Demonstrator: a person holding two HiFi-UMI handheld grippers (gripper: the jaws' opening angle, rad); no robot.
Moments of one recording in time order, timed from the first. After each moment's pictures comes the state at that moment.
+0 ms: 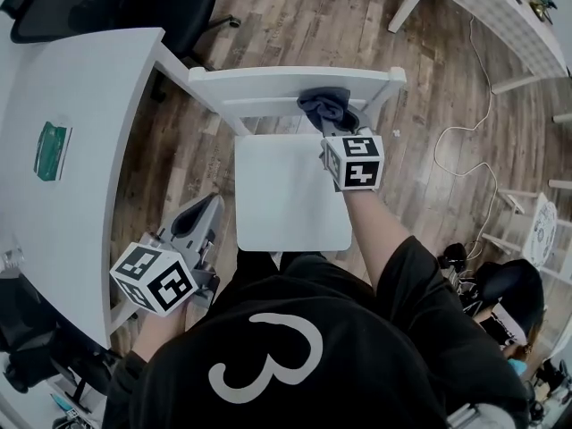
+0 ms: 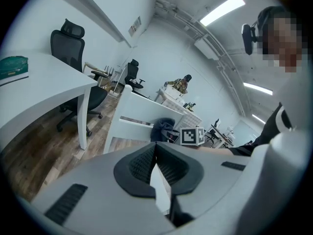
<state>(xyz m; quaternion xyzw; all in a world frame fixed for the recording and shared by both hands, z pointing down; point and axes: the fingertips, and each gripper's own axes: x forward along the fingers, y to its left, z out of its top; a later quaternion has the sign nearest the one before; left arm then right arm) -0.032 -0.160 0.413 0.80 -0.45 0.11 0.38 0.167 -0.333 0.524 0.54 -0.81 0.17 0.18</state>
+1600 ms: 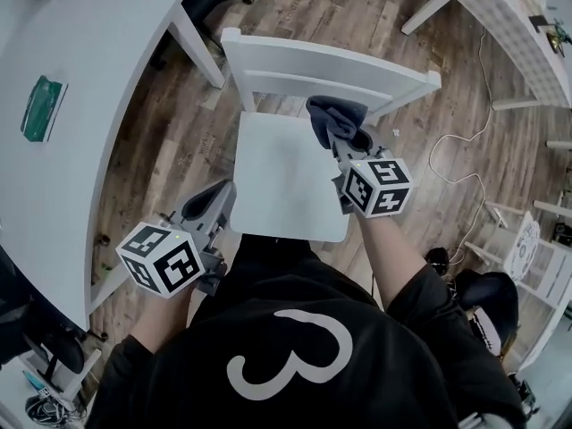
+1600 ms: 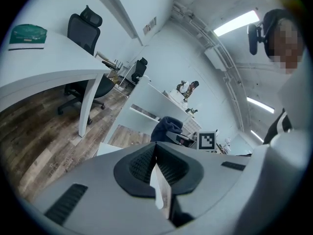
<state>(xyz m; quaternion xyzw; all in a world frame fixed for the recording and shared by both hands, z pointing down) -0.046 -0.143 0.451 0.78 -0.45 0.06 0.43 0.129 -0.270 0.513 0.46 -0.84 0.23 0.16</state>
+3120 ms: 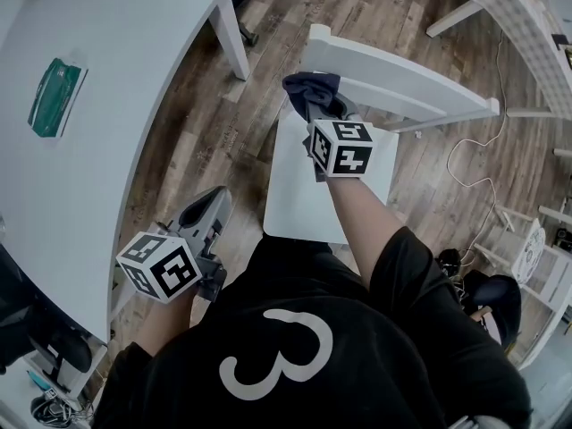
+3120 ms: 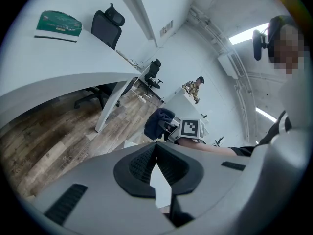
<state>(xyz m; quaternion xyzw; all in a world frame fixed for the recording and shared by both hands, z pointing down) -0.171 -0.136 0.496 0.74 -0.47 0.05 0.48 -0.031 -0.336 0.575 0.49 -0.82 0.22 0.19</state>
